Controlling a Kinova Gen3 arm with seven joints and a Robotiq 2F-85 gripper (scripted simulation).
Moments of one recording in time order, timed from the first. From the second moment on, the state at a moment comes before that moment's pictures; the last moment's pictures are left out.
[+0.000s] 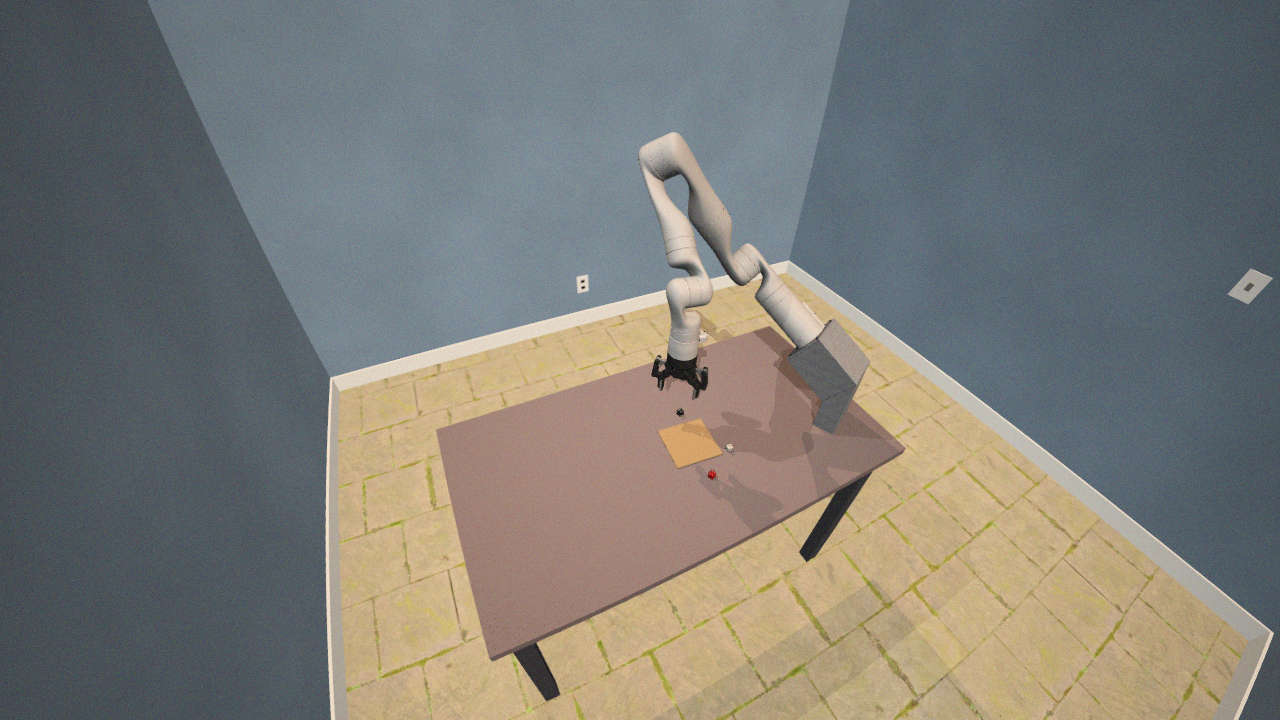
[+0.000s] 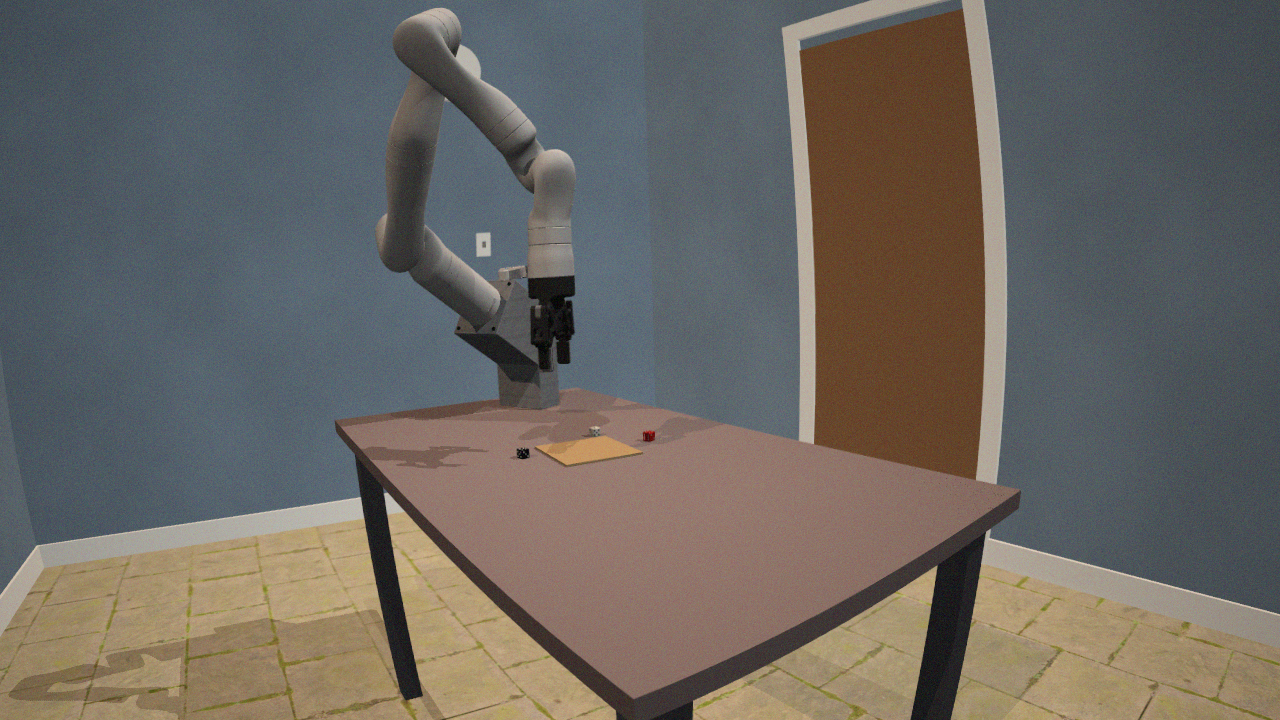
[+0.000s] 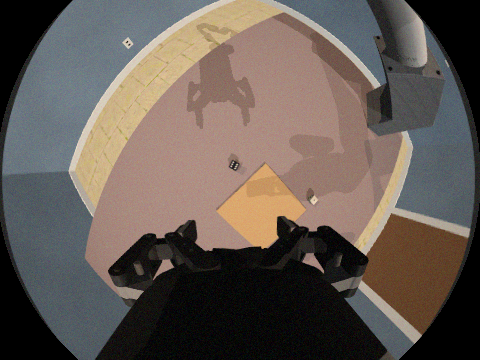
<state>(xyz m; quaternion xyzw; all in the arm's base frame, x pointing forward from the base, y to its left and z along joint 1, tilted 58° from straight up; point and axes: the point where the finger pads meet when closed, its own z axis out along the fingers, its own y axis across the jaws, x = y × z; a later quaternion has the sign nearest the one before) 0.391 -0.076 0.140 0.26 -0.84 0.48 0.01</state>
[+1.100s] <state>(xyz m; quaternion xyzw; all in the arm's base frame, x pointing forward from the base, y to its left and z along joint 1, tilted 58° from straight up) 0.385 -0.092 0.137 0.28 -0.83 0.48 0.01</state>
